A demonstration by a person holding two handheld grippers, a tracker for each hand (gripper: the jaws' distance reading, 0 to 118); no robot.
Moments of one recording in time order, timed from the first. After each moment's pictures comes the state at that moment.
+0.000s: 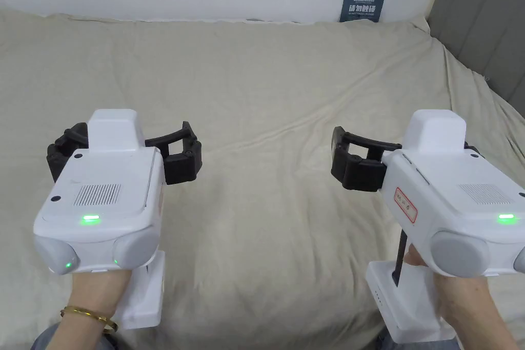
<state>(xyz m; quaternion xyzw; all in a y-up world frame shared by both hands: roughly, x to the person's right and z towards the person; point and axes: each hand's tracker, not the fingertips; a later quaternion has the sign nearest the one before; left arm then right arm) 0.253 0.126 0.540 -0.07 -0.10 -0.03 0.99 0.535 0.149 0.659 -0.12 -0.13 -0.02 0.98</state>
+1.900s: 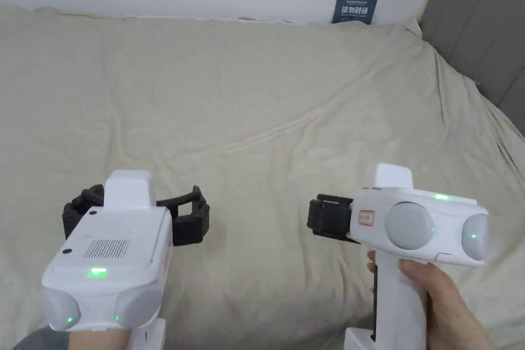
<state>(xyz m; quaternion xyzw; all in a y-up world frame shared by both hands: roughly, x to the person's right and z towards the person) 0.260 0.070 0.564 -0.19 -0.13 -0.05 0.97 0.532 0.105 0.627 -0.43 -0.18 -0.11 0.88</state>
